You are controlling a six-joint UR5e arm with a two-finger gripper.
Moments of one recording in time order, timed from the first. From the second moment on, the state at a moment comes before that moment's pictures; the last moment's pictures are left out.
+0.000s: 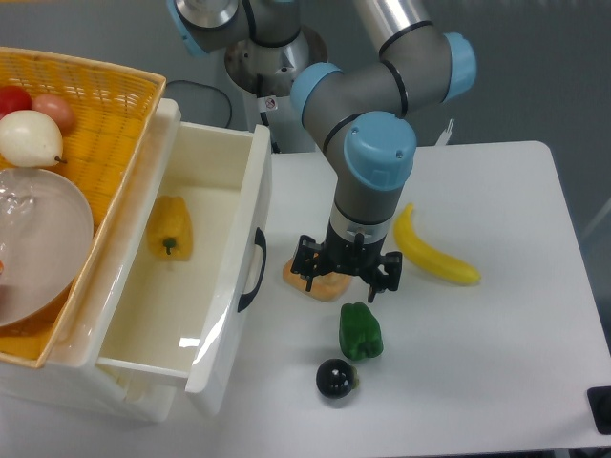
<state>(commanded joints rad) 2.48 -1.94 -1.55 -1.11 1.39 0.60</state>
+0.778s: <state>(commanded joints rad) 2.43 -1.96 -1.54 -1.11 1.48 0.59</state>
